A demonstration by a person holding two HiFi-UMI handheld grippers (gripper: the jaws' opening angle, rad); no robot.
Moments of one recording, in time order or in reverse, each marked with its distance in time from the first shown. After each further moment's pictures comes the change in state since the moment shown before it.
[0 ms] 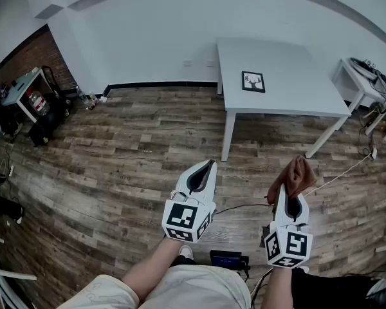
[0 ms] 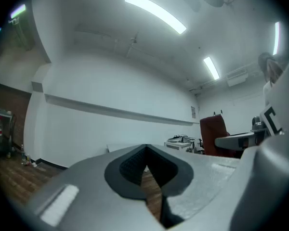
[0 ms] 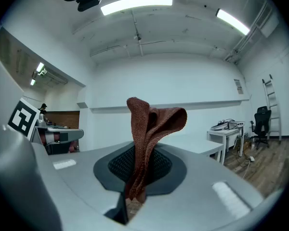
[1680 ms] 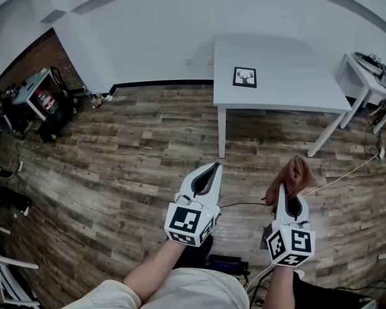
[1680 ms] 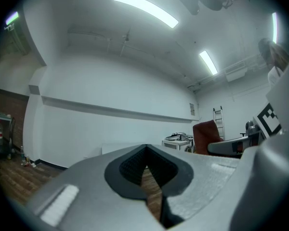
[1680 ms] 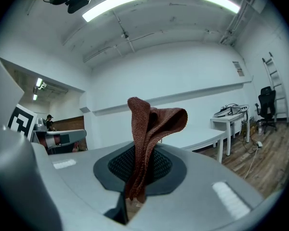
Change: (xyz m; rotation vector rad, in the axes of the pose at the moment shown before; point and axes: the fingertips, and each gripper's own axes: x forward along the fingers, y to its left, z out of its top) left arm 0.045 -0.117 -0.015 0.029 0.012 0.014; right arm -0.010 -0.111 -0.024 0.120 0.064 0.091
